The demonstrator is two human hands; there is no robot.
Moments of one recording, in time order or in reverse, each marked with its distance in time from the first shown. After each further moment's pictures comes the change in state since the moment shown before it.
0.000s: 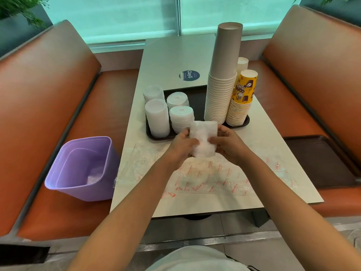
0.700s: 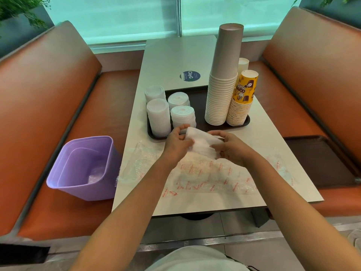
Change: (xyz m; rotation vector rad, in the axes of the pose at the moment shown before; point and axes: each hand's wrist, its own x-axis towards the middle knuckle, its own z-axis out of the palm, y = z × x) left_hand -0.002 -0.002 -0.011 0.212 0.211 0.139; right_hand -0.004 -0.002 -0.007 -0.218 -0.051 0.187
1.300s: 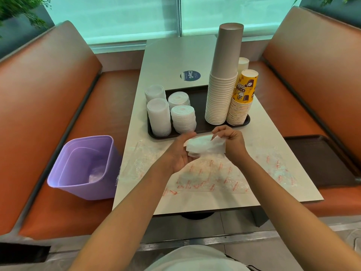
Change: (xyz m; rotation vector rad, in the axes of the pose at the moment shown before) left_hand -0.003 -0.005 0.000 -0.490 -0.195 -0.422; right_hand 0.010 0.014 0.013 0.038 0.355 -0.459
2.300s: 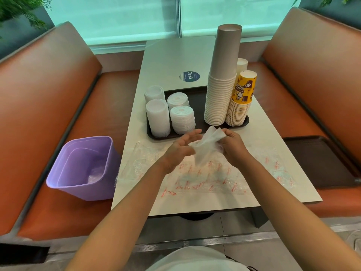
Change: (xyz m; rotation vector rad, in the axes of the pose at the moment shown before) left_hand 0.007 -0.008 -0.015 0.511 -0.251 0.383; right_hand 0.008 0.006 -0.009 0.191 -0.034 0.291
